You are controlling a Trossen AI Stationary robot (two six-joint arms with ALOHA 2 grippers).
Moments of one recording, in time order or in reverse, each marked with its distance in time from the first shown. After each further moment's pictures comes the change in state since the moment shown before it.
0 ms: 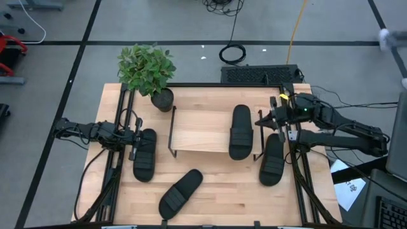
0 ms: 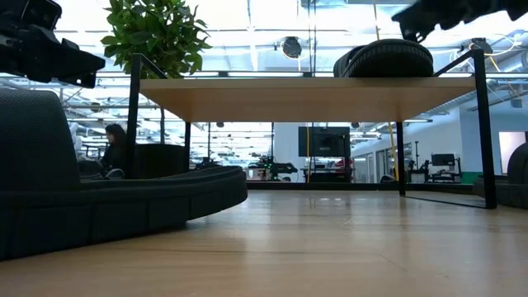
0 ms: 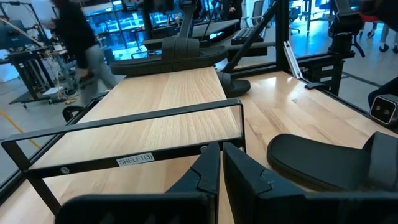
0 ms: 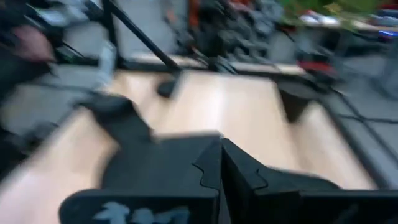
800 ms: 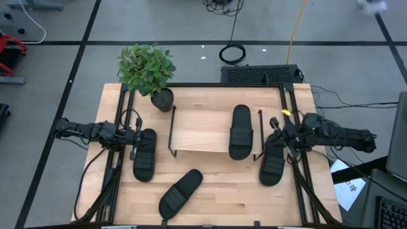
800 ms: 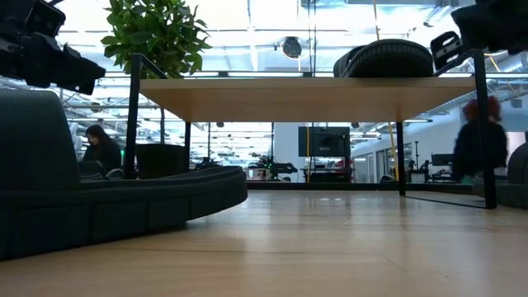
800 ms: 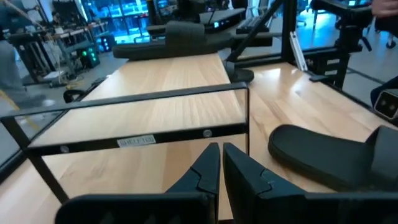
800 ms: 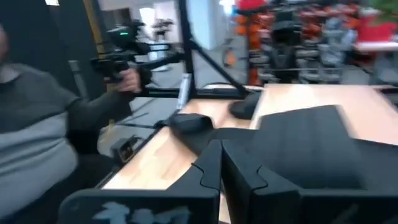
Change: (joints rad) left arm 0.000 0.000 0.000 -0.041 -0.025 -0.050; right arm 0.247 -0.407 -0.399 0.205 -0.028 0.230
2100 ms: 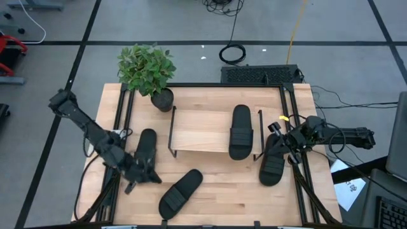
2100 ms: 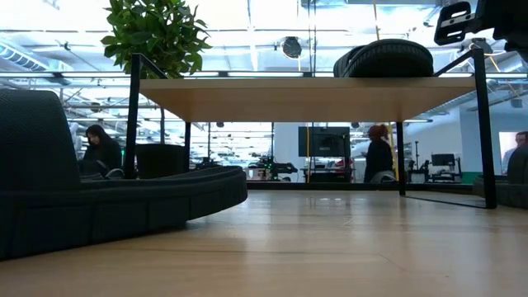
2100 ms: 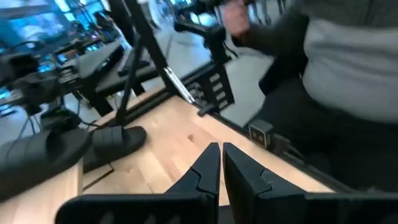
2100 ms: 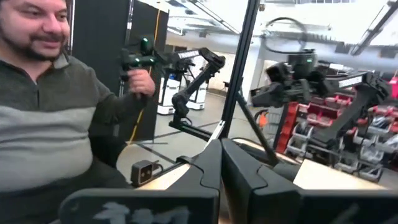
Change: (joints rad) left arm -0.493 0.934 0.480 0.364 -0.038 0.209; right arm 0.063 0.001 -0.123 0.369 -0.132 -0.170
